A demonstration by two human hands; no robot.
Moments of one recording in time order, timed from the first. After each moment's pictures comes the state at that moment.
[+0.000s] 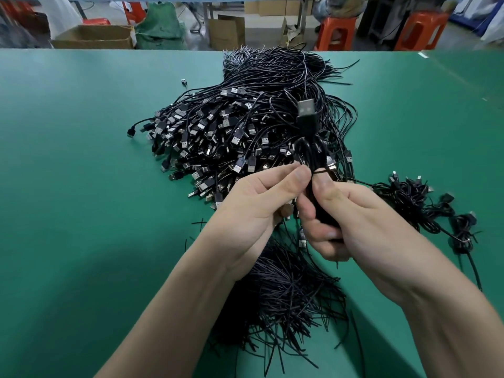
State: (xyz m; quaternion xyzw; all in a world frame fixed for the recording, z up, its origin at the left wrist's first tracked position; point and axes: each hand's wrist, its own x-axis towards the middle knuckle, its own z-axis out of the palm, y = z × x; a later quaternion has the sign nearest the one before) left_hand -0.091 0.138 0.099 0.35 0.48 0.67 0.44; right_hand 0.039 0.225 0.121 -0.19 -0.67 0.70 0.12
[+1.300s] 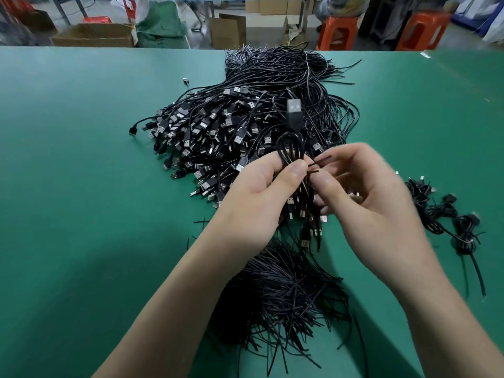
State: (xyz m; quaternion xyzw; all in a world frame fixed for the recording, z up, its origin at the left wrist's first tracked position) left_hand -0.094 0.132 0.107 0.42 0.56 0.63 0.33; right_hand 0.034 0.233 0.107 -0.22 -0.78 0.47 0.36
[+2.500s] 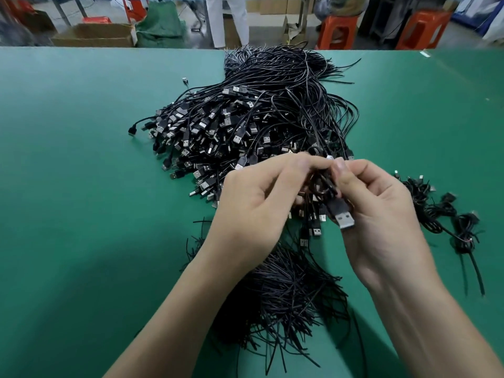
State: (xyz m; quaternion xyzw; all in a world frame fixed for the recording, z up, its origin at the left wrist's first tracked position) left_hand -0.089 0.132 0.099 0.50 0.58 0.62 0.17; right_hand 0.026 0.227 0.101 -0.26 -0.50 0.72 0.40
